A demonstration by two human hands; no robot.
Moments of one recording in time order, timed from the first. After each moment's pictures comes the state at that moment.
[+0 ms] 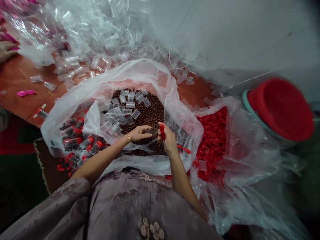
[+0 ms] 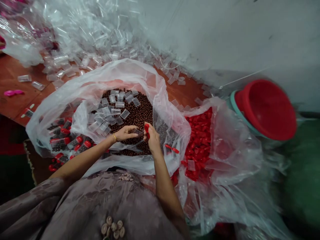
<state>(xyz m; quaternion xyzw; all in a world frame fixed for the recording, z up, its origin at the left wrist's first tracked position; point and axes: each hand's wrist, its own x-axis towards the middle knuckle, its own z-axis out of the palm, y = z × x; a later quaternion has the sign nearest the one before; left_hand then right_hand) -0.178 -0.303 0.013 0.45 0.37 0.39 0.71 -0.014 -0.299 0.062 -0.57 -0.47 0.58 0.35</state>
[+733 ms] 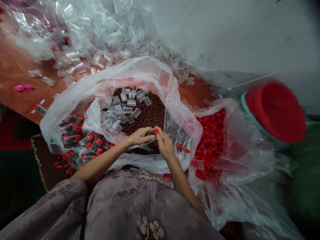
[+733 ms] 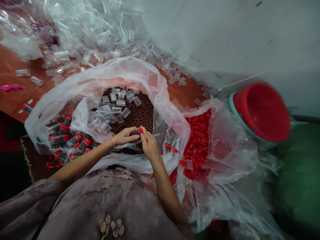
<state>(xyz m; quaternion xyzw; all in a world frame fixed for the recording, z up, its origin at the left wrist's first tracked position) -0.177 -0.323 0.049 0.58 0.41 0.33 0.61 -0.009 -0.325 0.065 -0.51 -0.75 0.36 0.24</state>
